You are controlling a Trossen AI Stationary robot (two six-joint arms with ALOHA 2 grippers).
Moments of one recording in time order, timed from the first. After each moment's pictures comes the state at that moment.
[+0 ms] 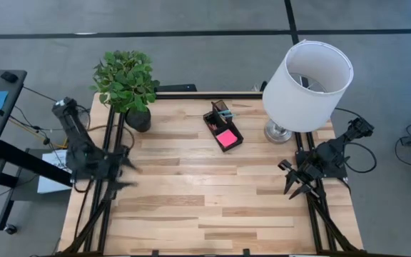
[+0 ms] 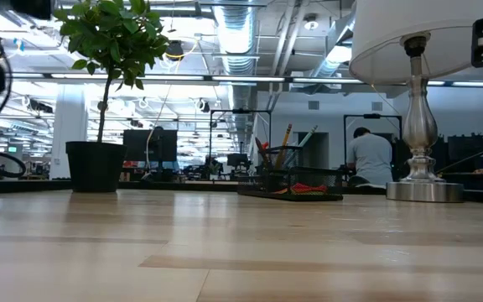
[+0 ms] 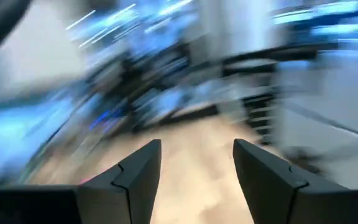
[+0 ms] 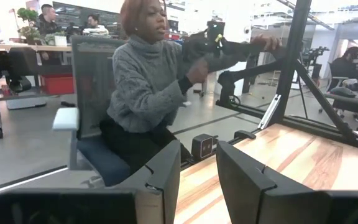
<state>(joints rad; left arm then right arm) -1.01 0.36 0.29 0.09 -0.87 0.14 0.58 0.01 0.01 0.04 -0.26 -0.10</state>
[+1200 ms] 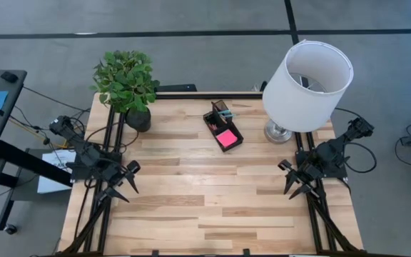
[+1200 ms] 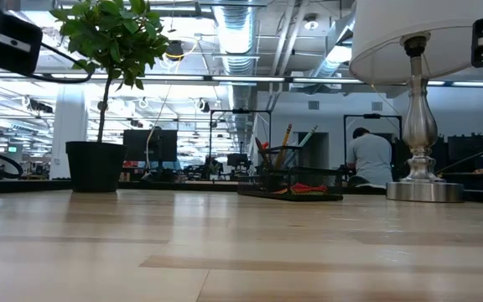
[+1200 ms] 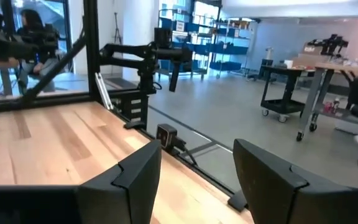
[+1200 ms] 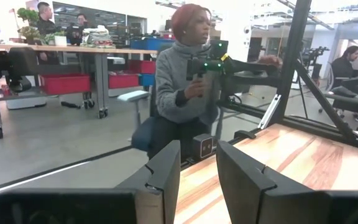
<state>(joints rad) -0.68 0.00 0.01 0.04 0.06 -0.10 0.58 0.01 0.01 0.04 -0.26 -0.10</state>
